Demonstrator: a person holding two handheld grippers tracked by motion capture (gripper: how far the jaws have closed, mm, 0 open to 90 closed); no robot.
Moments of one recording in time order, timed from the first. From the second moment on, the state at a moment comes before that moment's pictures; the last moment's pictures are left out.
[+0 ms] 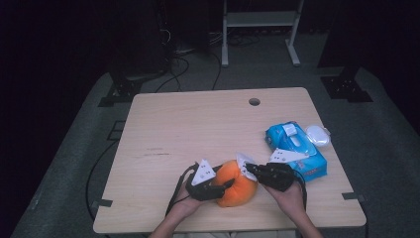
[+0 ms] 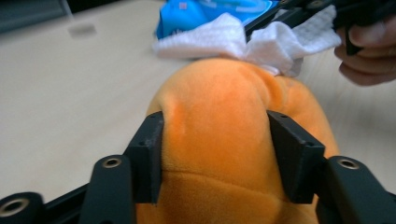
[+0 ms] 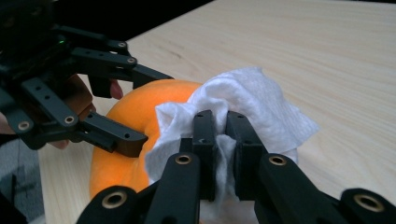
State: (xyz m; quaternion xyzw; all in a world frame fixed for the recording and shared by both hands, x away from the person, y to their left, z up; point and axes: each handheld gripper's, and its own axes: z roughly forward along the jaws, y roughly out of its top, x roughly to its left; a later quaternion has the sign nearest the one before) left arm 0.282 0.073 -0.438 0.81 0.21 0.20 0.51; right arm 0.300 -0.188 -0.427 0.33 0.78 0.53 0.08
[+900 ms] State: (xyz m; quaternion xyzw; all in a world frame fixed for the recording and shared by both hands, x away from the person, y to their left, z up) left arm 0.276 0.071 -0.427 0.80 0.19 0.26 0.51; right arm 0.291 -0.177 -0.414 0.31 0.77 0.55 0.12
